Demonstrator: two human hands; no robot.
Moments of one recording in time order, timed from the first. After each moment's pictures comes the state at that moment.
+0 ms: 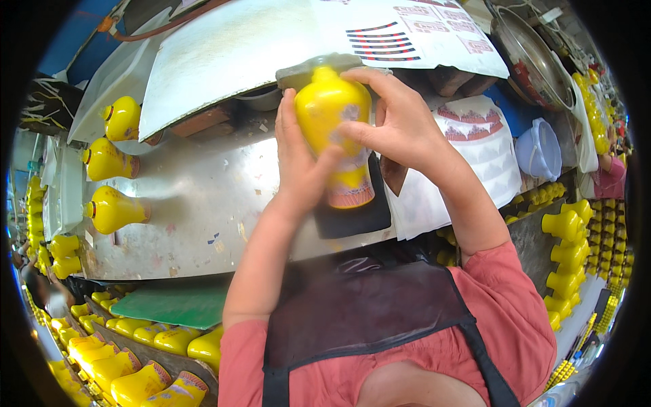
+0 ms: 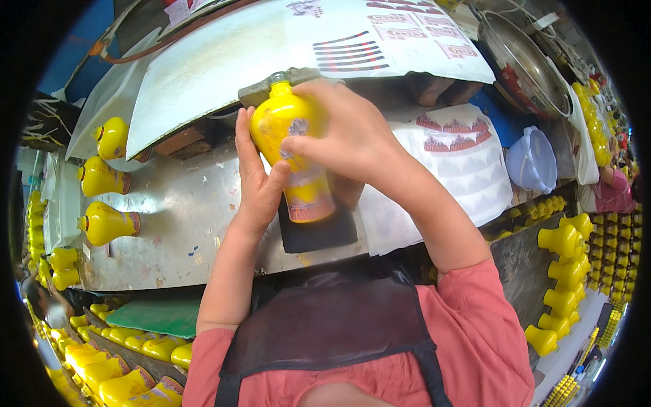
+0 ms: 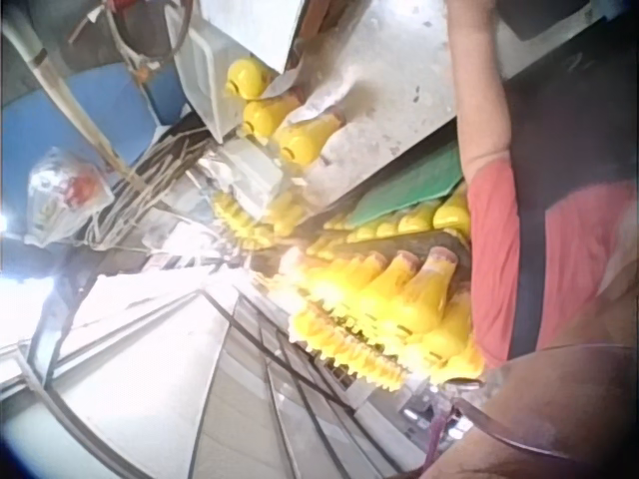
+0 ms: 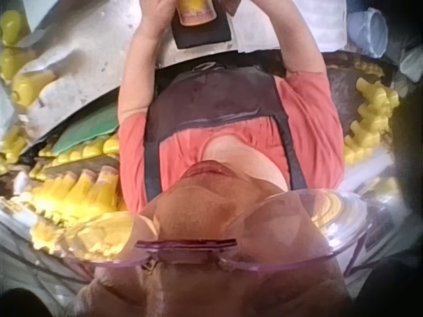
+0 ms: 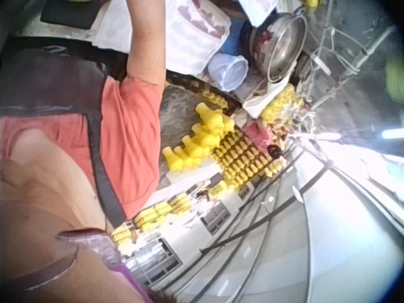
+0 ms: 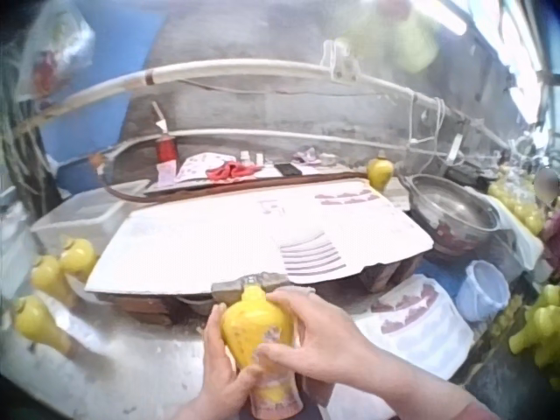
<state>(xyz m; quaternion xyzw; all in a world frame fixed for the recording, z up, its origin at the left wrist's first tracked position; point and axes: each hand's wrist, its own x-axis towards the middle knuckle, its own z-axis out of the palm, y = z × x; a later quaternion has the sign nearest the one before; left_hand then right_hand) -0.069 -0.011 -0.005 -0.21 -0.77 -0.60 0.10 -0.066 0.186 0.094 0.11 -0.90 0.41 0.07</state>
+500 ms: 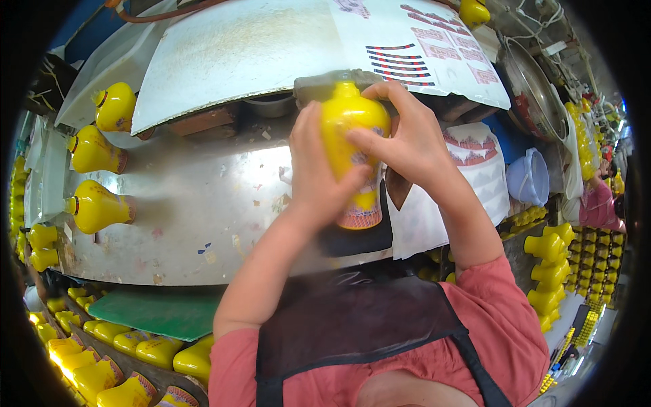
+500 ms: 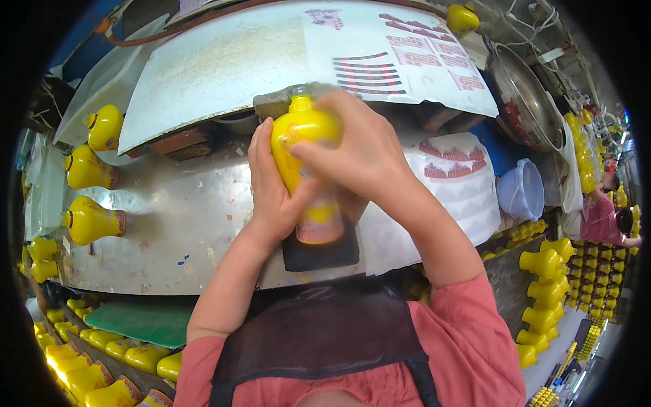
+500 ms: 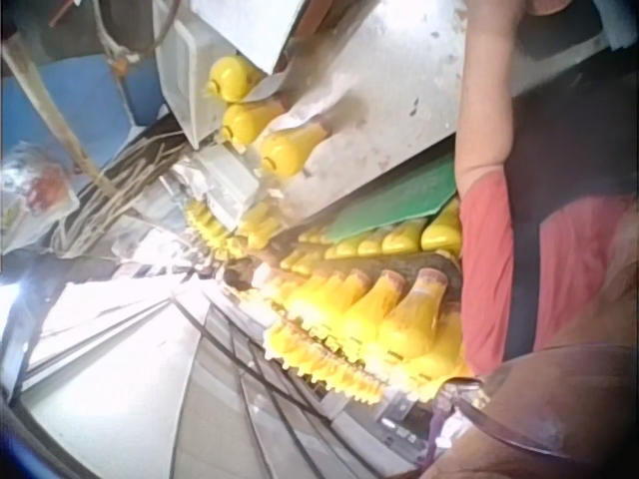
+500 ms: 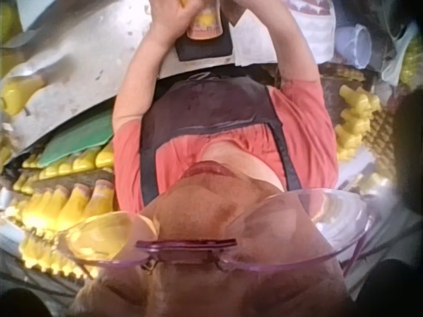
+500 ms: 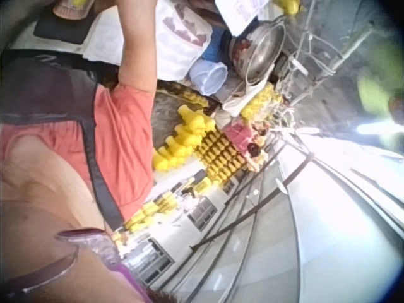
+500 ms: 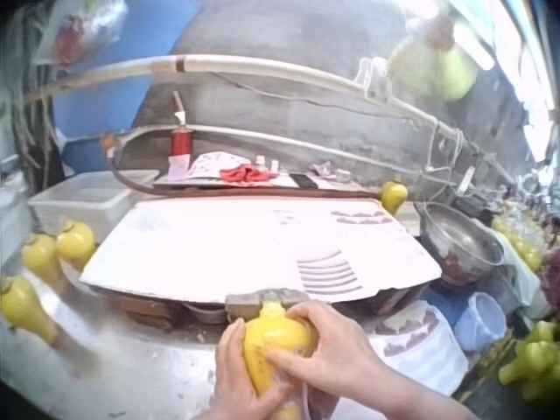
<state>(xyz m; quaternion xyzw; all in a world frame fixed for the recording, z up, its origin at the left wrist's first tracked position) -0.069 0.000 -0.007 -0.22 -0.81 -0.51 0.17 -0.083 0.169 0.105 0.07 -0.93 0.37 0.04</state>
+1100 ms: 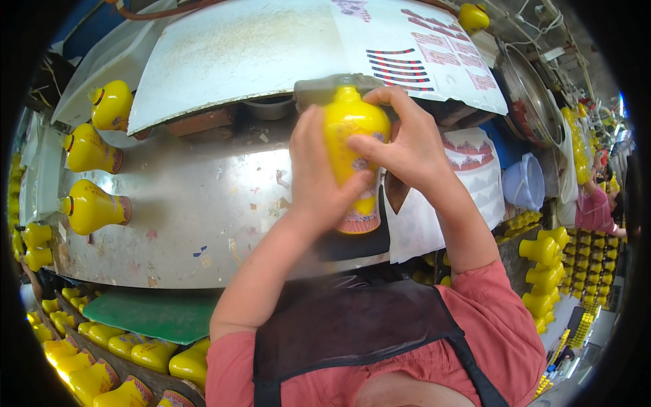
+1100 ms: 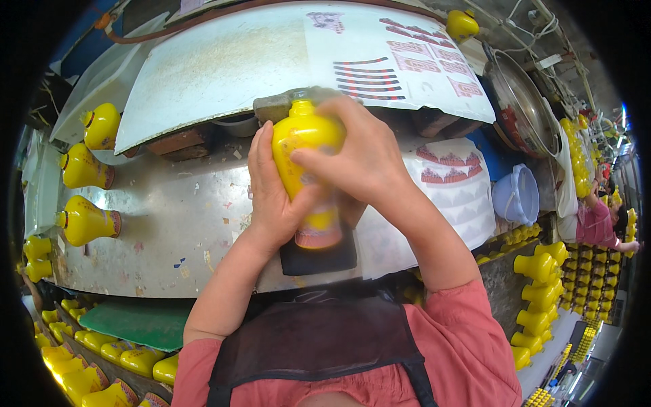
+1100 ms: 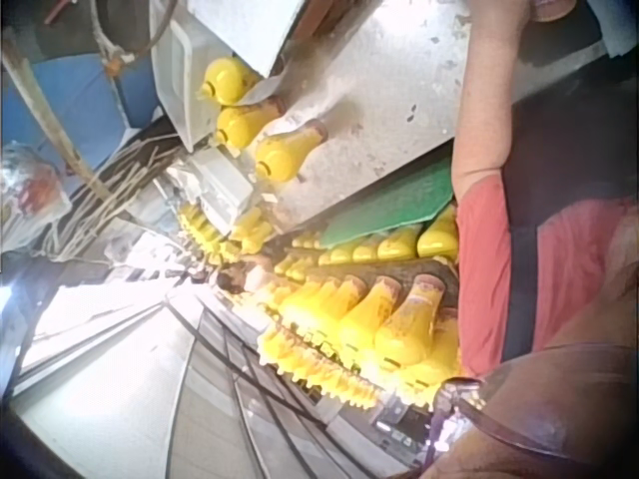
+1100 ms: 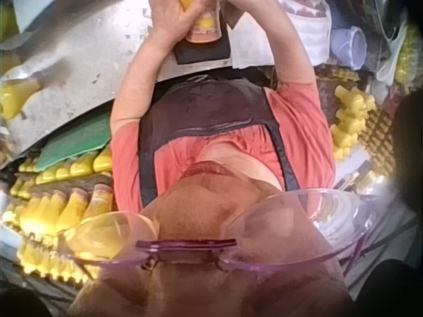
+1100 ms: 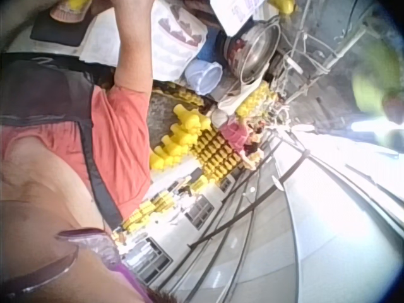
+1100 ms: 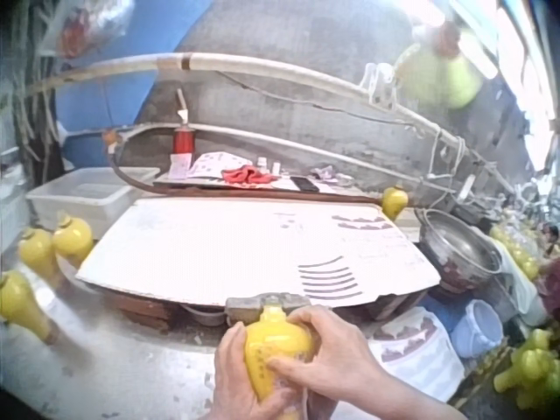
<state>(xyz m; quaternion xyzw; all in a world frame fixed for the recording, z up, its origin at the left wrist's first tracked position) -0.067 0.003 -0.006 -0.22 -0.81 -0.51 0.19 -0.083 0.167 0.104 0.04 -0.93 0.37 0.04</state>
